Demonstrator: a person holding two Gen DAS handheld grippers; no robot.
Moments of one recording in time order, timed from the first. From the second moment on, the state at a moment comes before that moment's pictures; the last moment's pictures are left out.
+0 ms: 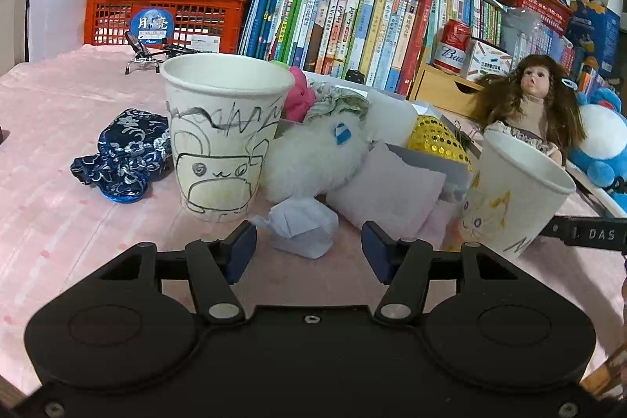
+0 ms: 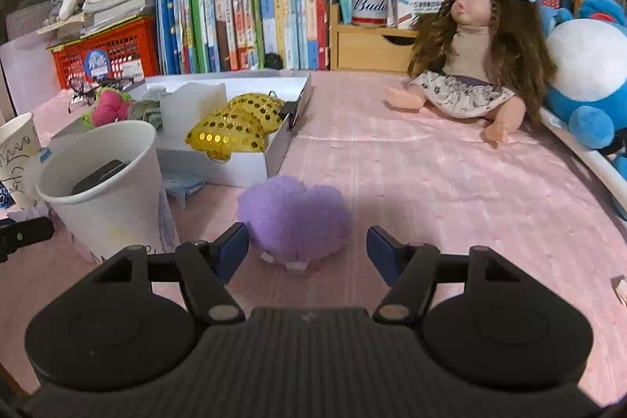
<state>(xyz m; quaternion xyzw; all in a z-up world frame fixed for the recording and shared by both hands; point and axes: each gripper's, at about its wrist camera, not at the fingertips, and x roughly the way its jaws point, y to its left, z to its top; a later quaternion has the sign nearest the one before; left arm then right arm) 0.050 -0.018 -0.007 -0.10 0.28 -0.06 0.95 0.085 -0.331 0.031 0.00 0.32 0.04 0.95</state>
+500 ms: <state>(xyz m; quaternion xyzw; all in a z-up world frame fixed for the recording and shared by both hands) 0.056 -0.020 -0.009 -0.10 0.28 -0.05 0.95 0.106 -0.324 0.031 -0.03 0.34 0.08 0.94</state>
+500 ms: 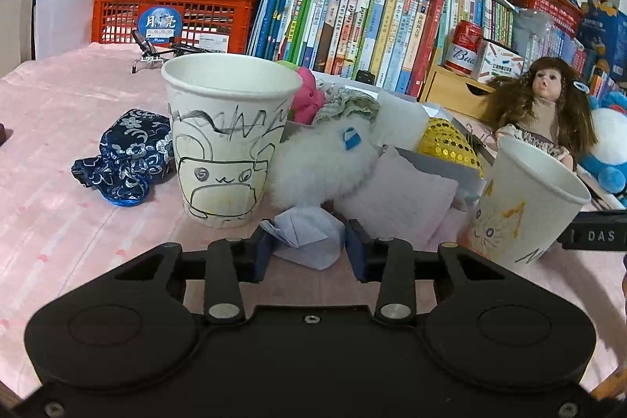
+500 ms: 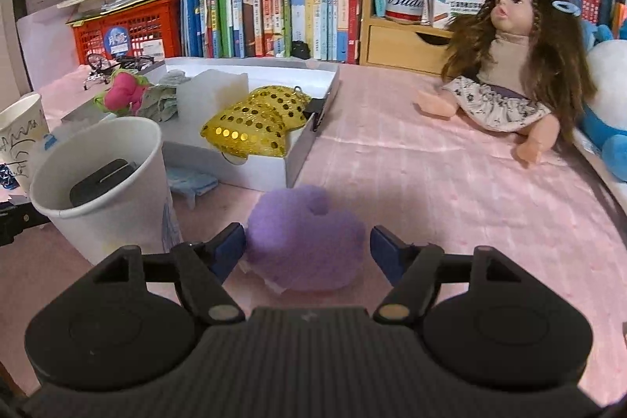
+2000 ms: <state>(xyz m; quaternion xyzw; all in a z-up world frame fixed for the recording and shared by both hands) 0.009 -0.037 -0.013 0.02 0.26 -0.11 0.96 0.014 -0.296 0.012 -0.07 0.25 0.03 0.97</state>
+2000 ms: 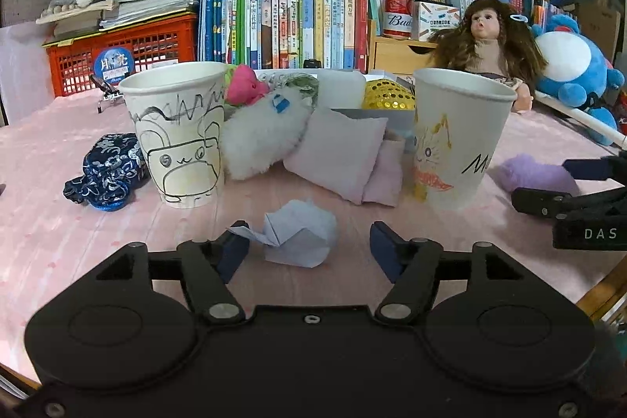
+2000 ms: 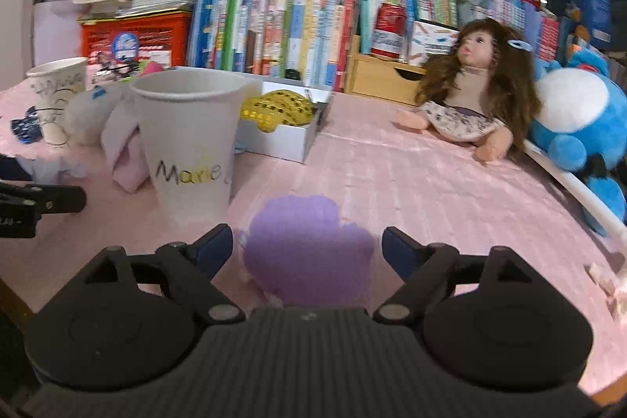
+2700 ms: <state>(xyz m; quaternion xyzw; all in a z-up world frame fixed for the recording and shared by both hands) -0.001 -0.030 0.043 0.02 0.23 -0.14 0.96 0.005 -0.304 0.045 -0.02 0.22 0.00 0.98</state>
